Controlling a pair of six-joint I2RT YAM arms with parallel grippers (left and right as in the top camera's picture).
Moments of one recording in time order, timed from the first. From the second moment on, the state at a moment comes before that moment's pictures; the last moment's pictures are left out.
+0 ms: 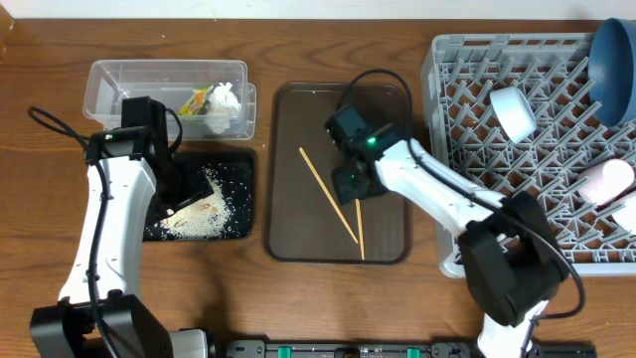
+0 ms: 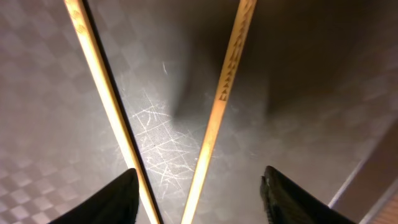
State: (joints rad) left arm 0.14 1.51 1.20 -1.19 0.00 -0.39; right arm 0.64 1.96 1.39 -0.85 0.00 0.36
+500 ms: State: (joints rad) left arm 0.14 1.51 1.20 -1.19 0.00 -0.39; right arm 0.65 2.05 1.39 -0.86 0.04 0.44
